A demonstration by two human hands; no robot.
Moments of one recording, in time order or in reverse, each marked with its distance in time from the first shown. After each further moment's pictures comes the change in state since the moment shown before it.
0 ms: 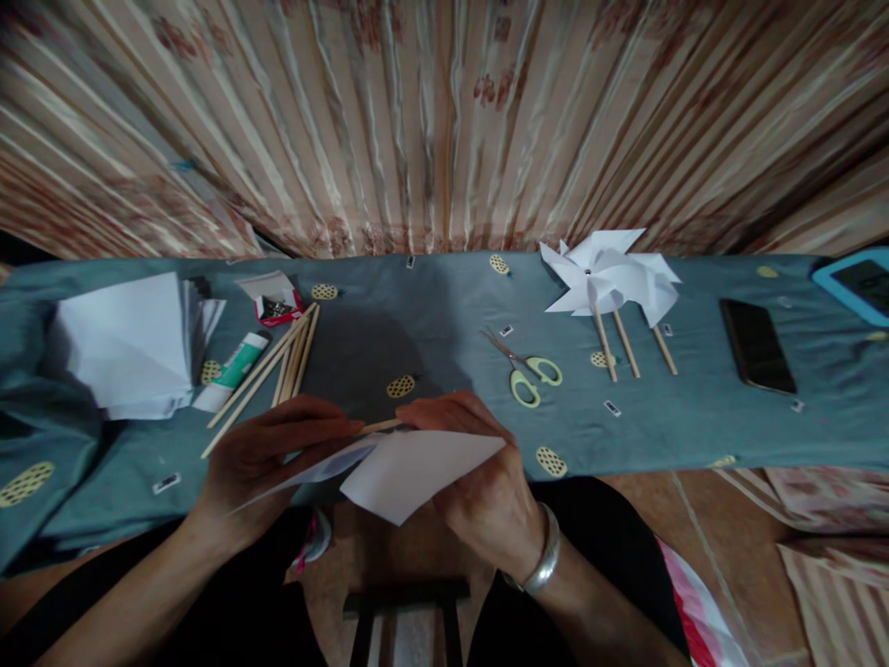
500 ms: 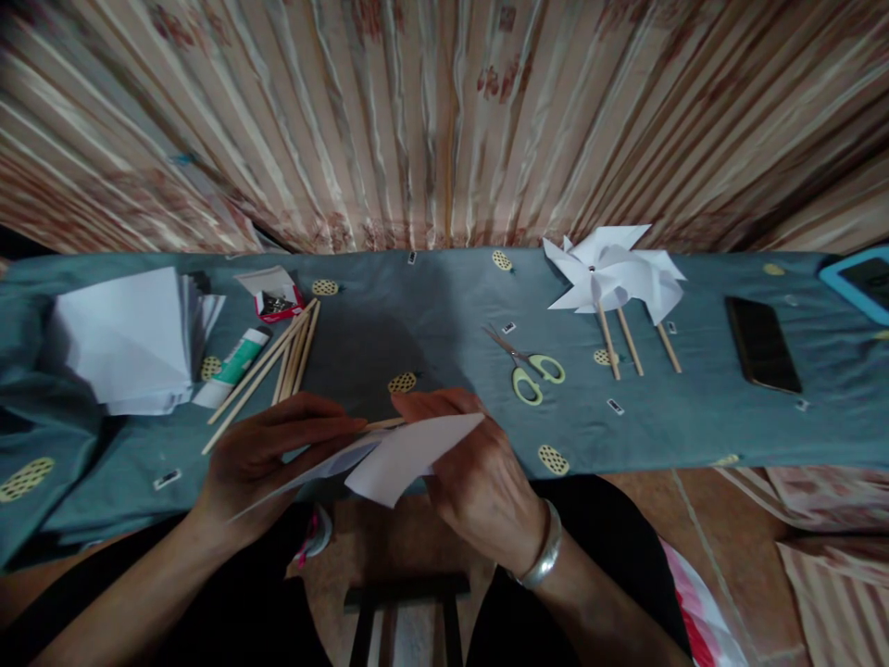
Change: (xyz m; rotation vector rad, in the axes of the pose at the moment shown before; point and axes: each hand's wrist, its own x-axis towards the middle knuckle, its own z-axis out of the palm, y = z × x) left_hand 0.001 -0.002 -0.003 0.105 -0.023 0.139; right_hand 0.004 0.003 -0.002 -0.195 -0.173 -0.141
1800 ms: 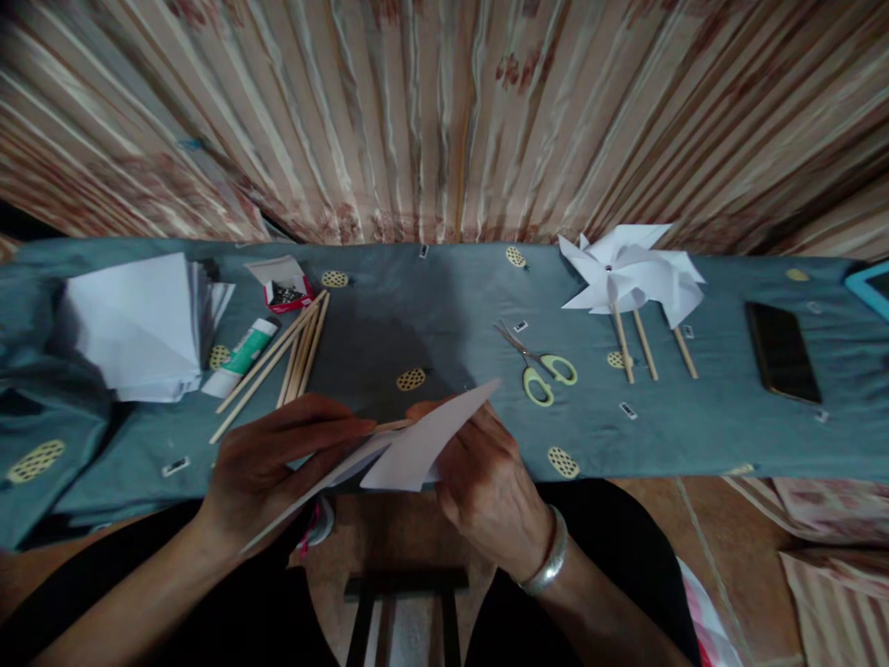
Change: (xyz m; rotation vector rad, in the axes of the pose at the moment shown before) left_hand -0.008 0.004 0.003 0.165 0.023 0.139; right_hand -0.006 -0.001 0.007 -0.047 0.032 -0.036
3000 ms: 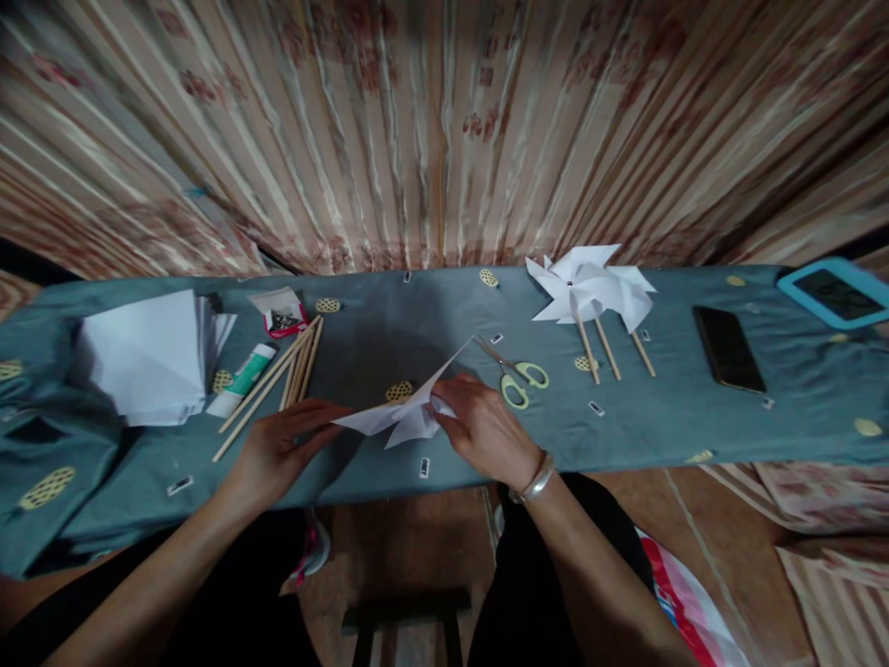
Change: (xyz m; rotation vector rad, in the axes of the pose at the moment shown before) left_hand -0.006 -0.042 -0.006 0.031 -0.133 -0.292; right_hand 0.013 0.046 -0.008 0.137 -0.226 0.221
